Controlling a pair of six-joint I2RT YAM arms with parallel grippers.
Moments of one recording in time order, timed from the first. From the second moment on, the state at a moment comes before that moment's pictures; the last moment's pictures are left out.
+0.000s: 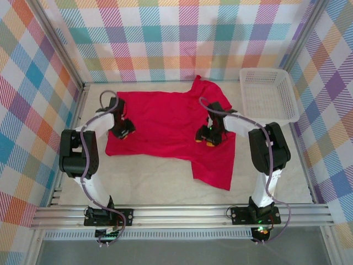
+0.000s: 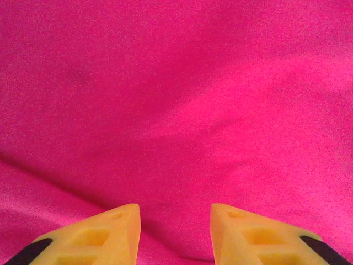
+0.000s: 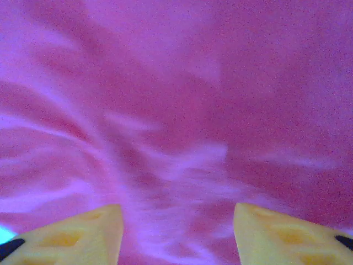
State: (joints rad) left arm -0.05 1.82 1.18 -0.66 0.10 -0.67; right arm 0.40 1.89 1.21 -0.66 -0.32 0.60
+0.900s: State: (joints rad) left arm -0.10 1.98 1.67 -0.77 0.02 -0.66; right arm 0.42 2.02 1.70 -0.66 -0.09 0.59
